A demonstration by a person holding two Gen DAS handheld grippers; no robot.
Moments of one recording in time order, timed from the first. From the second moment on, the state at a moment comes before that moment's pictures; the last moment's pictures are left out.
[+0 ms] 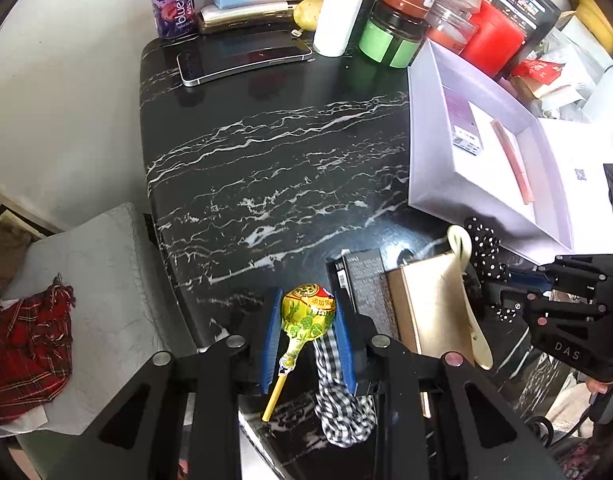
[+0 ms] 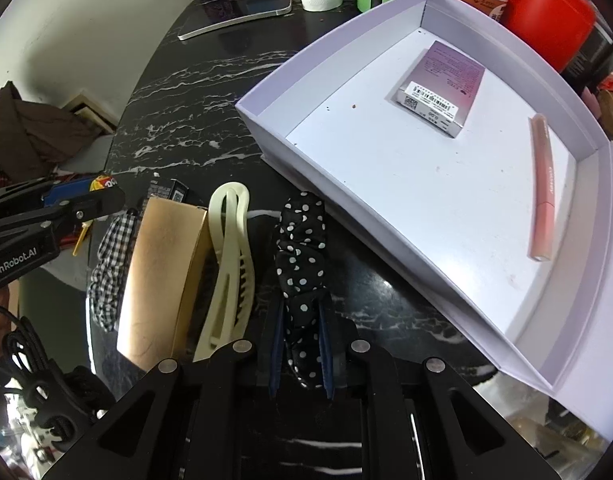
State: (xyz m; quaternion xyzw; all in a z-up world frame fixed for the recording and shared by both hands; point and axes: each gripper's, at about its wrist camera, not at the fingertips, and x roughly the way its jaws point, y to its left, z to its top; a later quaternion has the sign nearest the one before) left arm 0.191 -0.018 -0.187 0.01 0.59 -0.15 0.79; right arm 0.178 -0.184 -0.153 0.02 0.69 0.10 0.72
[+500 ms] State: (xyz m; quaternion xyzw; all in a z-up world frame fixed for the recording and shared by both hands) left arm 0.154 -0.017 -0.142 -0.01 0.58 -0.13 0.81; right arm 0.154 -0.167 -0.113 0.01 0.67 0.12 0.74
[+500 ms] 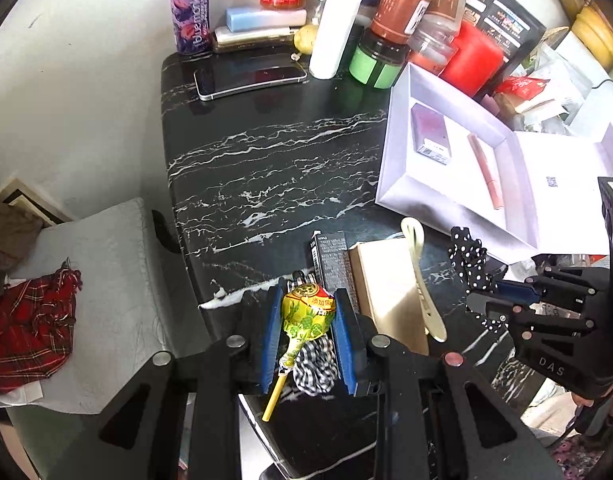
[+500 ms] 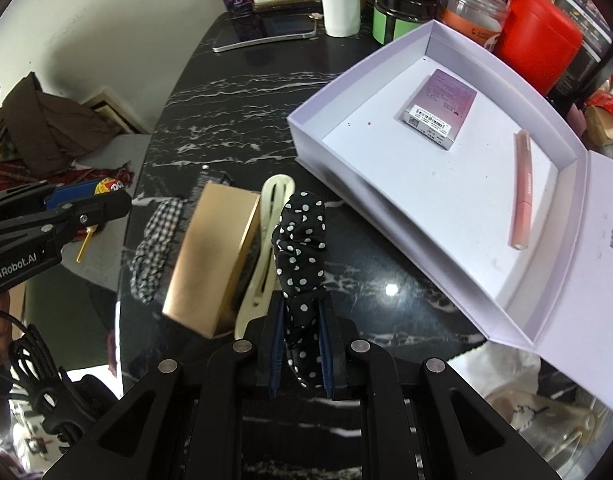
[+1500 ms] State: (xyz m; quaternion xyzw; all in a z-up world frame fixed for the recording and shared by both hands) left arm 0.099 -0.075 -0.065 0.01 0.52 -0.18 0.84; right arm 0.081 -0.199 -0.035 0.02 0.64 0.13 0.76
